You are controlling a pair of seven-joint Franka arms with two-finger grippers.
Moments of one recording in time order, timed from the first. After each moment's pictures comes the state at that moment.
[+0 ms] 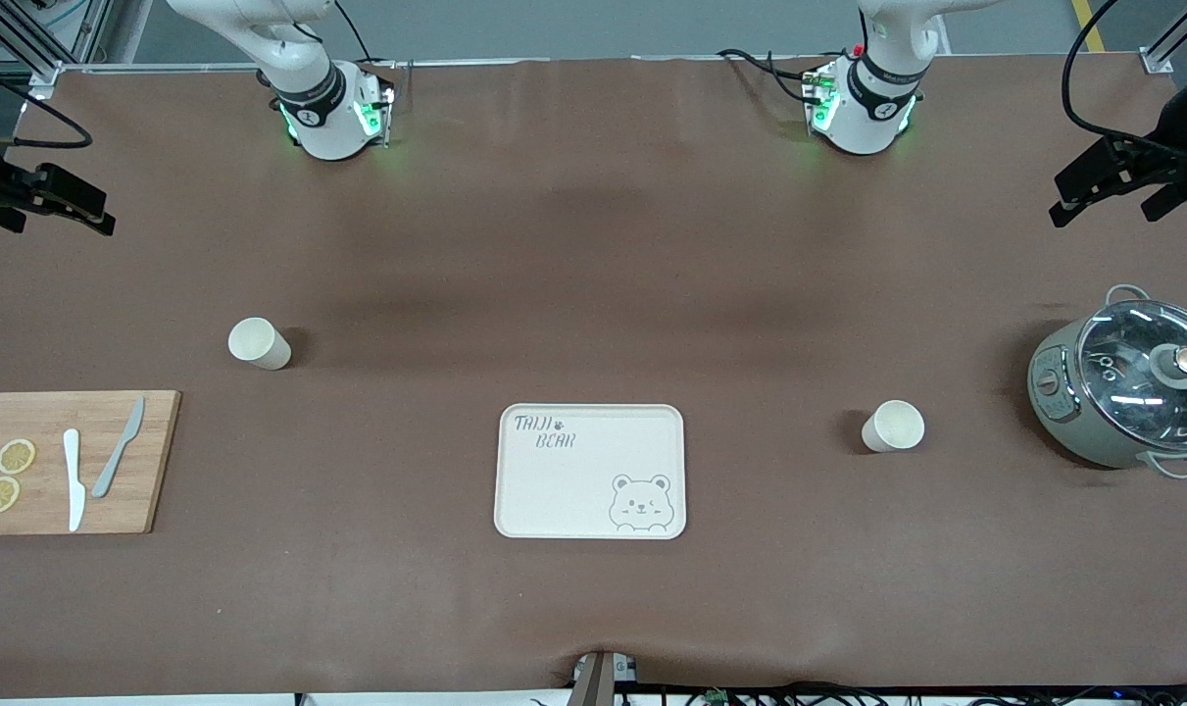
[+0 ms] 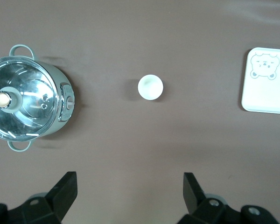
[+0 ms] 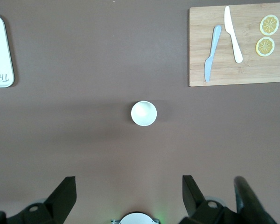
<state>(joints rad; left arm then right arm) 0.15 -0.13 -0.18 -1.62 -0.04 1.57 -0.10 -0.03 -0.05 0.00 -1.56 -0.02 1.42 0.01</state>
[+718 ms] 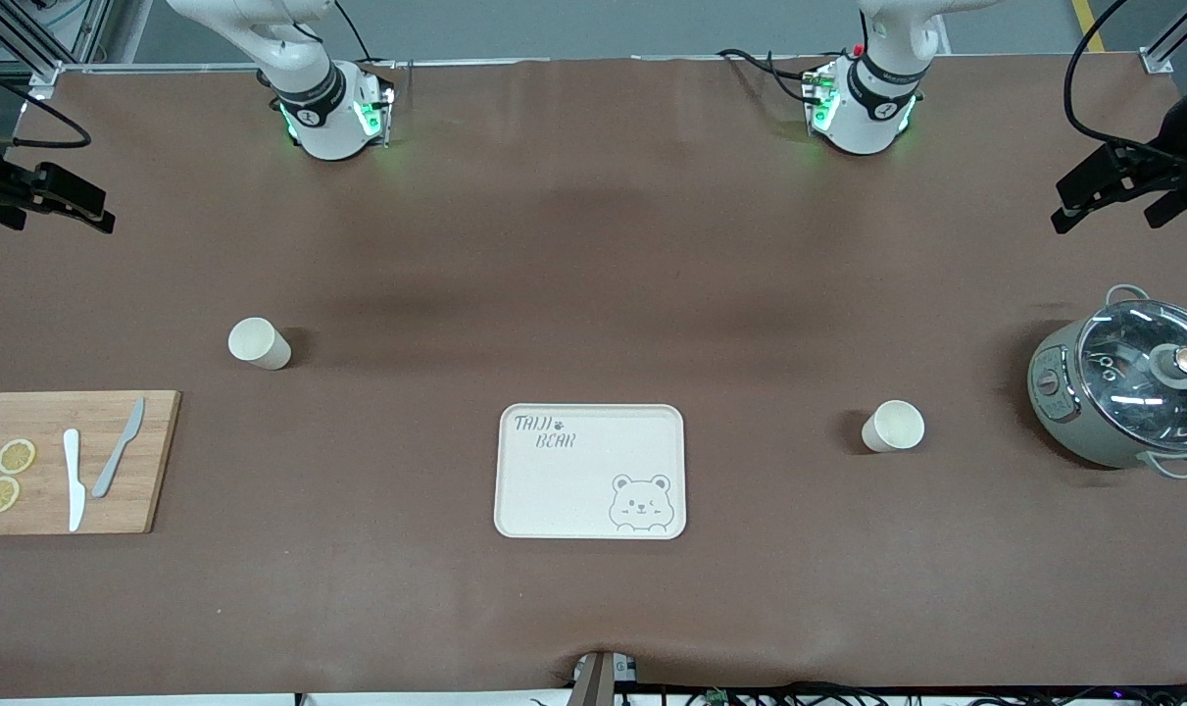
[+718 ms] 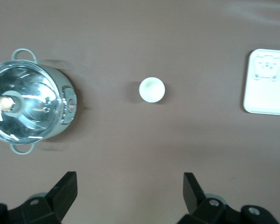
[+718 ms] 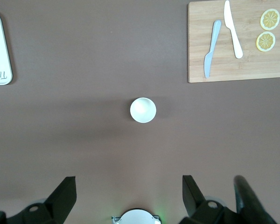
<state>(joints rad) 0.14 -0.11 -0.18 -1.60 -0.01 1.57 -0.10 -0.04 -0.05 0.00 -1.56 -0.02 1.41 0.01</state>
